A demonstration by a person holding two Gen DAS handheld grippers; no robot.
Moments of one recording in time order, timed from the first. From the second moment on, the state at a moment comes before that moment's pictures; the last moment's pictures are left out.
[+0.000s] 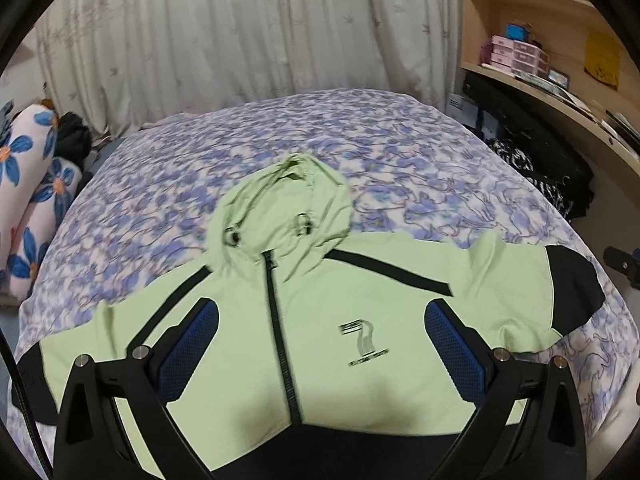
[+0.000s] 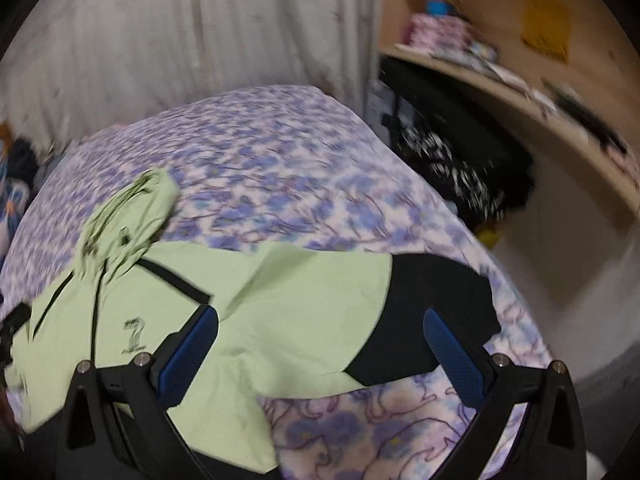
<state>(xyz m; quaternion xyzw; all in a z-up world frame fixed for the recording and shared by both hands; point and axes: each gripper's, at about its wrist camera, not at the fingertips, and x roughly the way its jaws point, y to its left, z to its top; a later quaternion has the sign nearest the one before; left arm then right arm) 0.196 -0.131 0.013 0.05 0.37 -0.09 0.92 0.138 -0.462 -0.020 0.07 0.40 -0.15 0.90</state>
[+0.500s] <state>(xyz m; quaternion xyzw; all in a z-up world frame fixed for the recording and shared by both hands) 0.251 -0.208 -0.053 0.04 0.42 -0.11 0.90 0.151 -0.638 -0.136 0.24 0.47 -0.25 0.81</state>
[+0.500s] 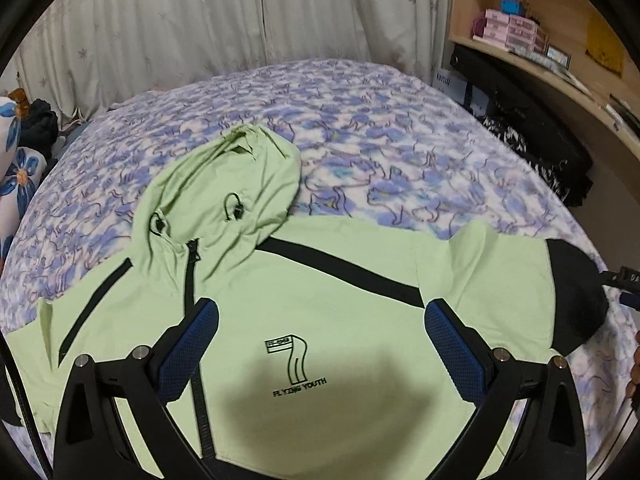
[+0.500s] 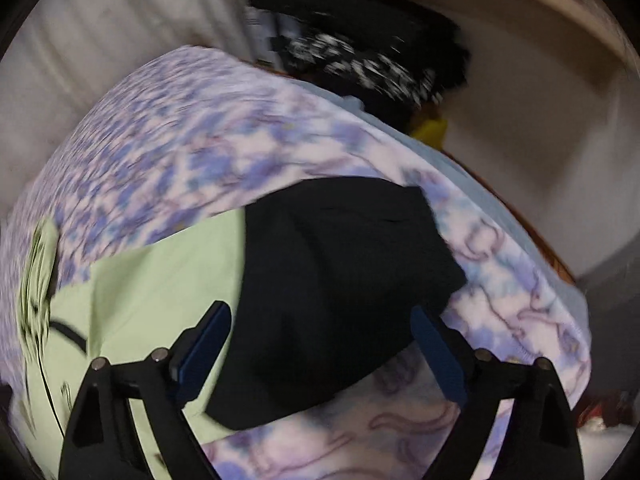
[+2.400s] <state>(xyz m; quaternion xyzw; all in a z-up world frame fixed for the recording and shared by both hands) 0.268 -0.167 -0.171 -0.10 0.57 -0.17 0.80 0.142 -0.363 -0.124 0.16 0.45 0.10 0.87</state>
